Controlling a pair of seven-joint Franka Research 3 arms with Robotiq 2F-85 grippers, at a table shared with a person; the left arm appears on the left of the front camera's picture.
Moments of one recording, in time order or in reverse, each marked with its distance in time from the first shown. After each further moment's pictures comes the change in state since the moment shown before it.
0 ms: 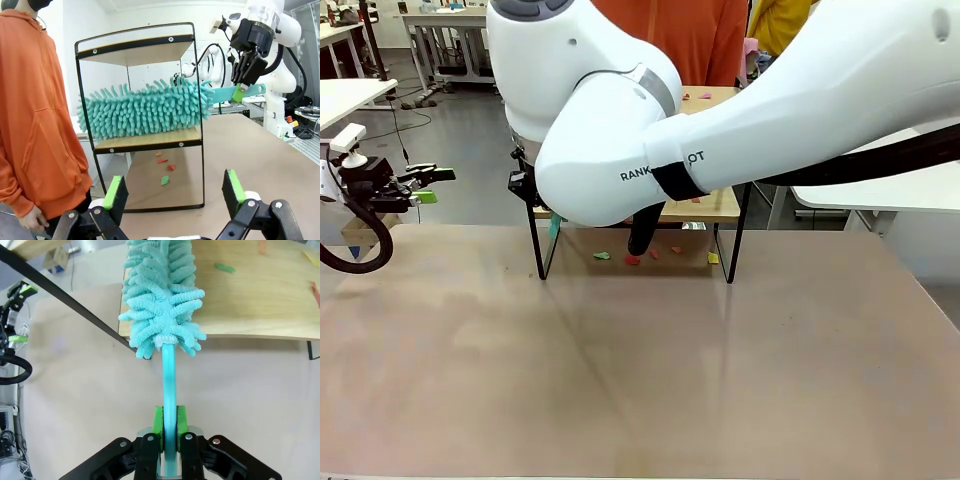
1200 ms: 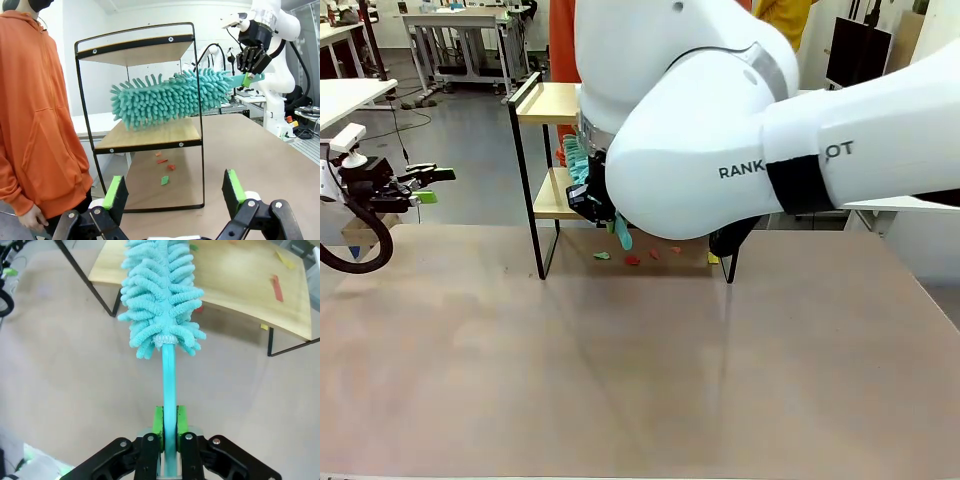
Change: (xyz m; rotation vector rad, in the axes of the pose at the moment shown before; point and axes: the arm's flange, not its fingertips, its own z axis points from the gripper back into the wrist) left arm 0.000 0.000 0.000 0.000 0.000 0.000; right arm -0.032 -0.081 0.060 -0.030 0.039 0.253
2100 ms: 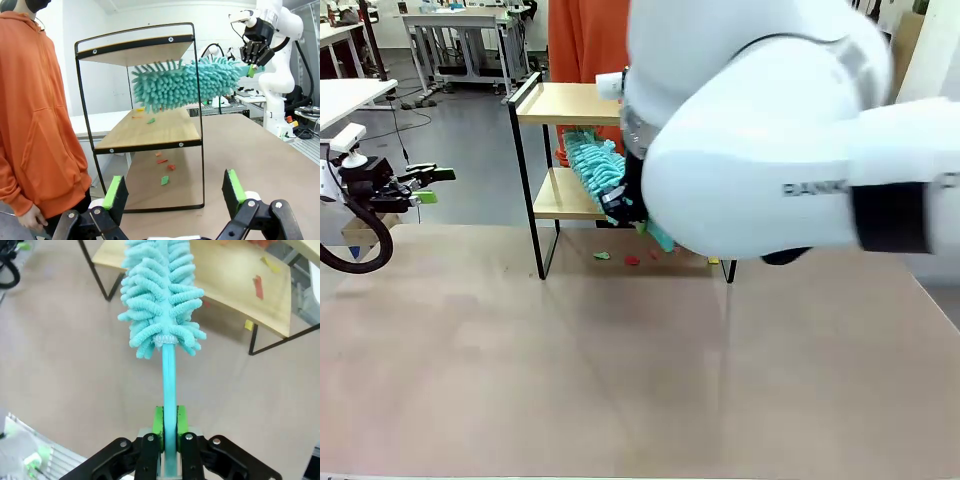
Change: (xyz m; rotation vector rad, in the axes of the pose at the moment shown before) left arm 0.000 0.000 0.000 0.000 0.000 0.000; right arm -0.029 -0.032 0.036 -0.006 -0.027 0.128
